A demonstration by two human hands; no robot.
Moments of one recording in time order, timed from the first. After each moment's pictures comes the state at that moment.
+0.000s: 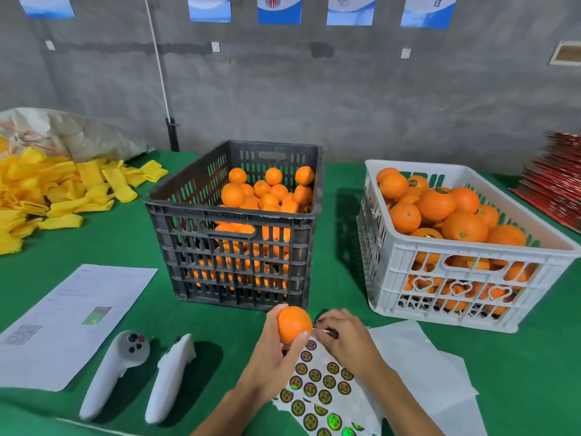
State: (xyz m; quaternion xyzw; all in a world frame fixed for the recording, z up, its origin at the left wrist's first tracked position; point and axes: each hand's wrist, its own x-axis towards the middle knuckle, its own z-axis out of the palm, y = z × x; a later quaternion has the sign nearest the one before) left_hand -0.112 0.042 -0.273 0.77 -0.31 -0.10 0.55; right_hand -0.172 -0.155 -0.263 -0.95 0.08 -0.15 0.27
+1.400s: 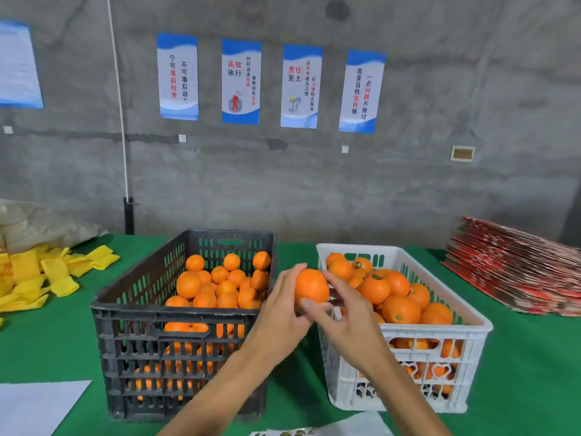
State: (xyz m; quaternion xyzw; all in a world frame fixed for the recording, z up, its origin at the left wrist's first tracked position) left_hand -0.071 -0.067 -0.050 0.69 -0.48 0.07 0.53; right_hand -0.195 -0.177 -0.028 -0.85 0.06 -0.38 0.37
